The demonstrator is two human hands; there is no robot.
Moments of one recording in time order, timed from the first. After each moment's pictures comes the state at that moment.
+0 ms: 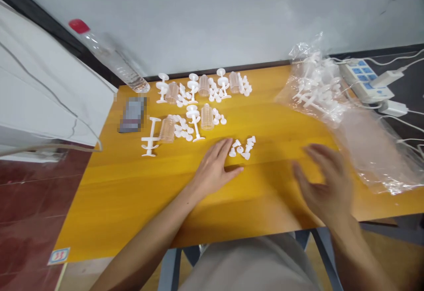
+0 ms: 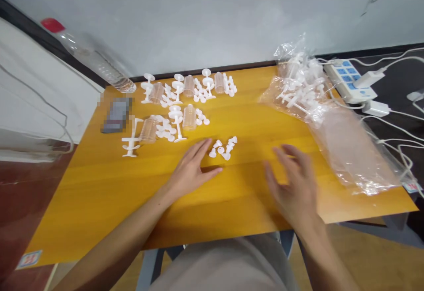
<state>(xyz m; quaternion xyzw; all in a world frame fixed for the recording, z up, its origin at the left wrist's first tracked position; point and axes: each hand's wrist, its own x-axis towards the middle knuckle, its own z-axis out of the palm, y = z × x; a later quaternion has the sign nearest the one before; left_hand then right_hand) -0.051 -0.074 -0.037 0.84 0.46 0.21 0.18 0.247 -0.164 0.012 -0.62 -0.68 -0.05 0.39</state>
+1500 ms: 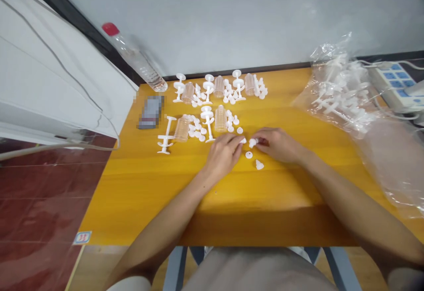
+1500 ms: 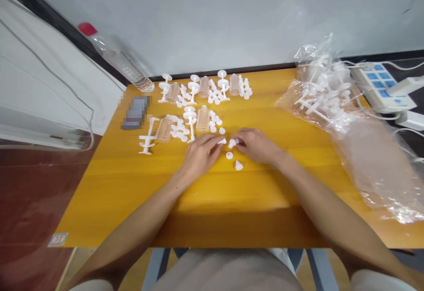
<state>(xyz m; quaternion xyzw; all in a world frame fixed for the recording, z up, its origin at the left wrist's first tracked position) -0.047 -0.026 -0.039 0.84 0.47 0.27 0.07 0.184 0.005 -0.022 -0.42 -0.85 0.25 0.18</state>
